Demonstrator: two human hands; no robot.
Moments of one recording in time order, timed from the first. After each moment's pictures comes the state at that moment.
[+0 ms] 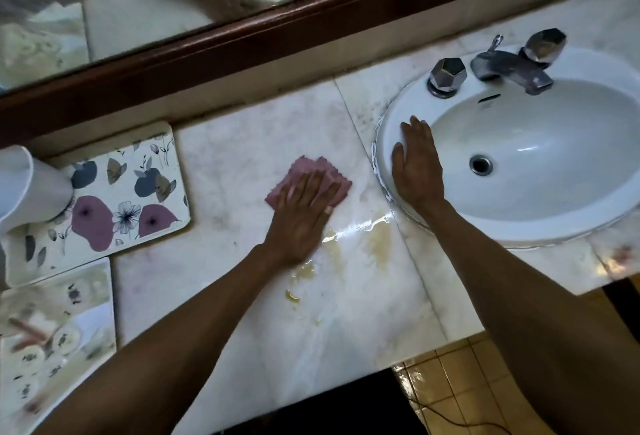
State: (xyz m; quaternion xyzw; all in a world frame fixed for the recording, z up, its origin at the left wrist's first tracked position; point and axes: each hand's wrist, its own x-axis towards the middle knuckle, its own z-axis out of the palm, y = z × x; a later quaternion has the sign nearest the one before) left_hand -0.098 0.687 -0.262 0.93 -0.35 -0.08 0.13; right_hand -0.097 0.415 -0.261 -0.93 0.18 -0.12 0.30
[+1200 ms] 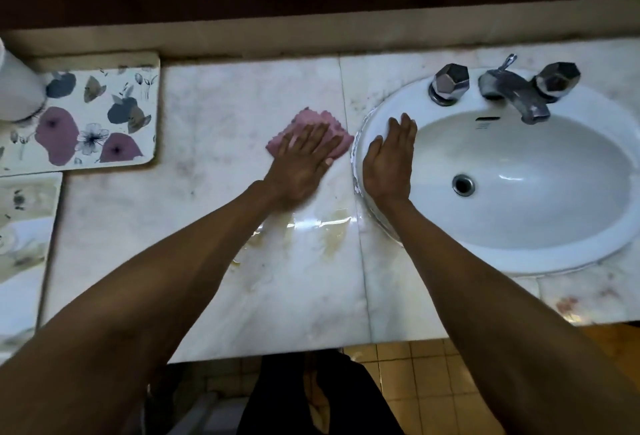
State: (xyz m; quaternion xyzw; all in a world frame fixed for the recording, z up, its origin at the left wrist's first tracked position) left_hand -0.074 0.609 -0.266 0.95 -0.26 -0.10 0.16; right_hand -0.091 0.415 -0.263 -0.94 0.15 -0.11 0.30
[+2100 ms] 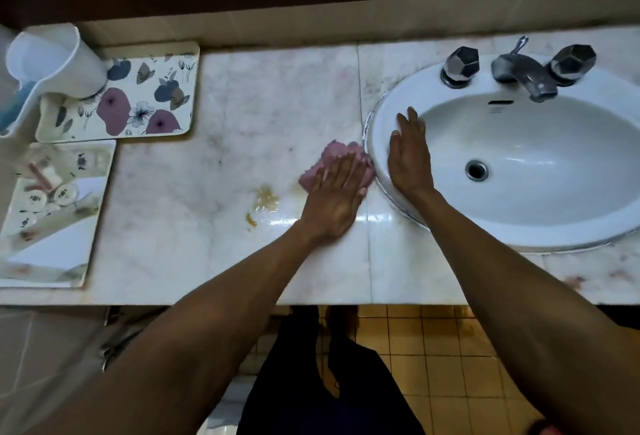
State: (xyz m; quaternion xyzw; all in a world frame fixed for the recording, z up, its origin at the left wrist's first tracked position) left_hand -0.201 0.565 -0.266 0.96 -0.20 -0.11 0.15; right_hand -0.133 0.382 -0.263 -0.91 0.05 -0.05 0.40
